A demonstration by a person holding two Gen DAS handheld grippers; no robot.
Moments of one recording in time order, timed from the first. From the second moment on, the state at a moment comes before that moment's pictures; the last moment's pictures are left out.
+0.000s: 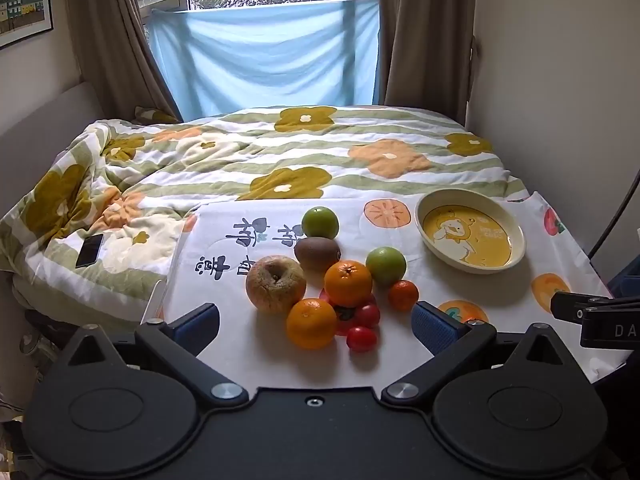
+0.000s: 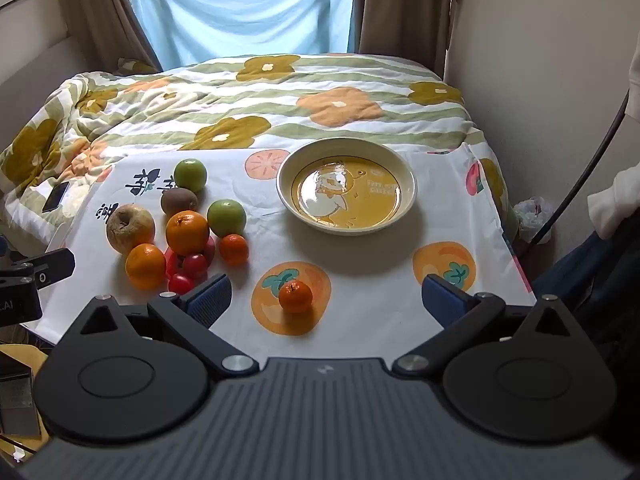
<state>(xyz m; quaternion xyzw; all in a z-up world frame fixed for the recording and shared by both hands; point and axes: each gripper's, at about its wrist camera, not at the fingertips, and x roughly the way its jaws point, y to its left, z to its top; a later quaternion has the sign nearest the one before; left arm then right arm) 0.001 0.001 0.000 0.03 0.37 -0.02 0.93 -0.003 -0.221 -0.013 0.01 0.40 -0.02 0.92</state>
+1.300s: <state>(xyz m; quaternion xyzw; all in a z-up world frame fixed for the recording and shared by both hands) -0.013 0.003 0.001 0.04 0.36 -0.01 0.93 -0.013 -0.221 -0.012 0.02 0.39 -0.02 0.92</state>
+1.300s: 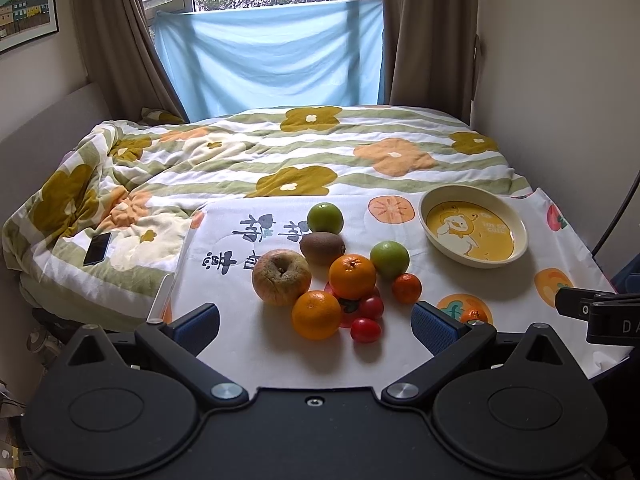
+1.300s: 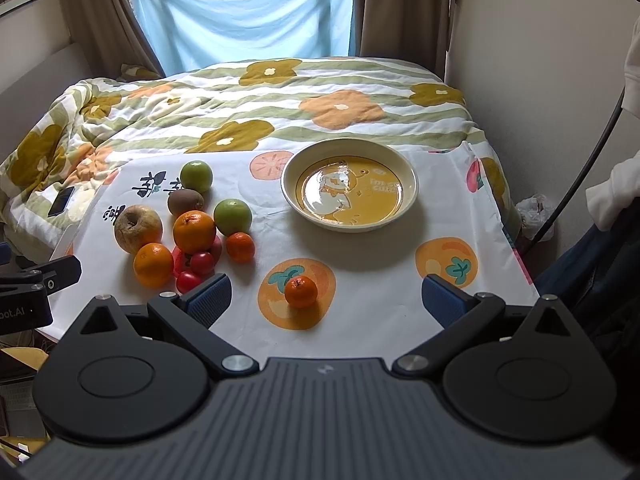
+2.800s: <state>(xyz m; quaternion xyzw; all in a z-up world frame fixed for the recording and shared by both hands) -0.012 -0.003 0.007 0.04 0.36 -0.01 0.93 -0.015 -0.218 -0.010 0.02 0.39 -0.02 0.92</state>
